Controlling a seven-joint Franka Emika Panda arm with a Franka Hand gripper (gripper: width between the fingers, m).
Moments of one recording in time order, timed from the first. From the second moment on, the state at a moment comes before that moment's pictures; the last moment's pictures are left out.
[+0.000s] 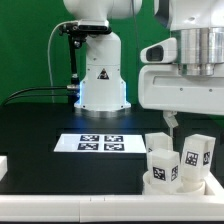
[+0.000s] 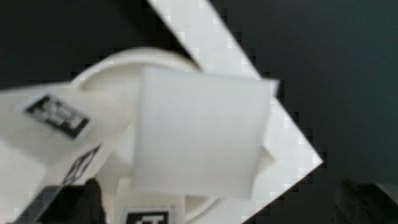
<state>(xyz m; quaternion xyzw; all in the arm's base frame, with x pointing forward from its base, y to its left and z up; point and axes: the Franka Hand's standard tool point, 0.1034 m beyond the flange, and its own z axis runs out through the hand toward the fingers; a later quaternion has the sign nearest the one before) 0.581 0.128 0.099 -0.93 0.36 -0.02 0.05</state>
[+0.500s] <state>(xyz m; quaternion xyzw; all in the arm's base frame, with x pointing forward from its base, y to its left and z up) 0.575 0.131 0.082 -0.93 0.37 -0.03 0.05</state>
